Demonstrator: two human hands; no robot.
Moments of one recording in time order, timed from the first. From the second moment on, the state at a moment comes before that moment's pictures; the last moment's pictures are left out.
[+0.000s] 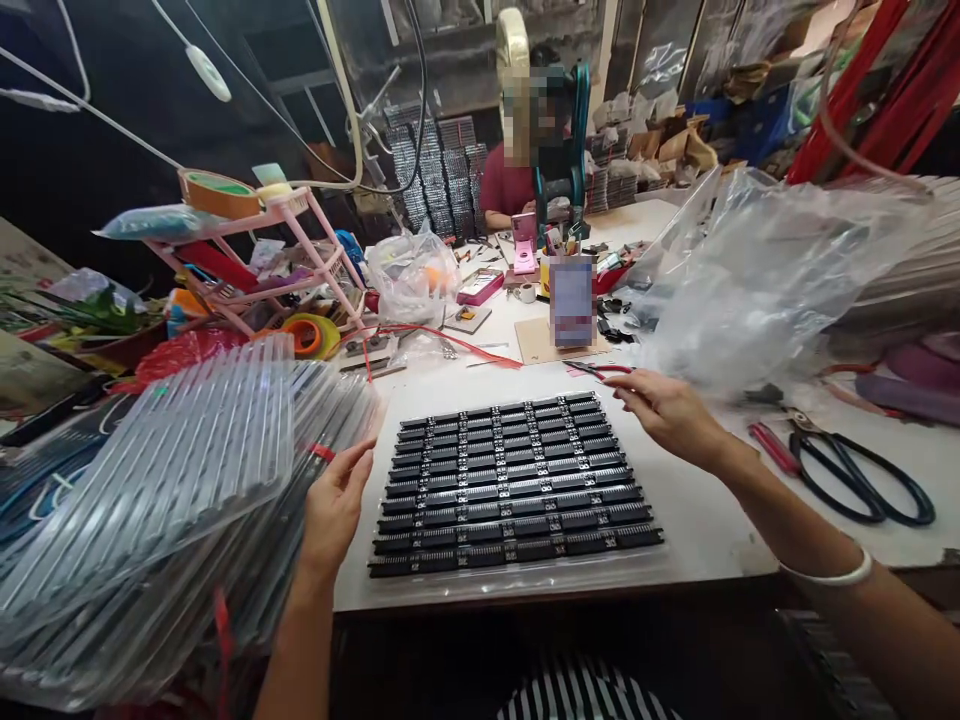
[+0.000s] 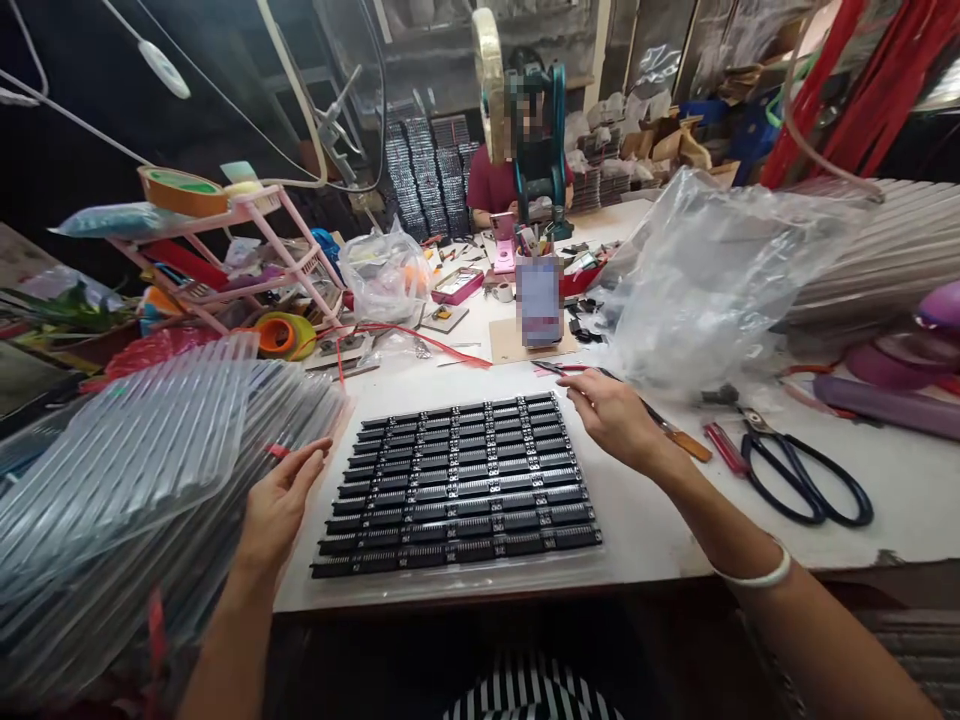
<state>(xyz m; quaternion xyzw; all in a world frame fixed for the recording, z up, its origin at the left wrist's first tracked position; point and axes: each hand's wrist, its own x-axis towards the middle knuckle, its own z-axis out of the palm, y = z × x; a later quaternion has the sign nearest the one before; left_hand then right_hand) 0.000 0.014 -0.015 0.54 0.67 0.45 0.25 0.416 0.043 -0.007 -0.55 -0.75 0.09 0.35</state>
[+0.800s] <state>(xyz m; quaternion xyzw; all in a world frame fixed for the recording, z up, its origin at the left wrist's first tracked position) -0.003 0.037 -0.047 0.46 0.60 0.52 0.39 0.403 0.056 -0.046 -0.49 -0.78 0.06 0.37</state>
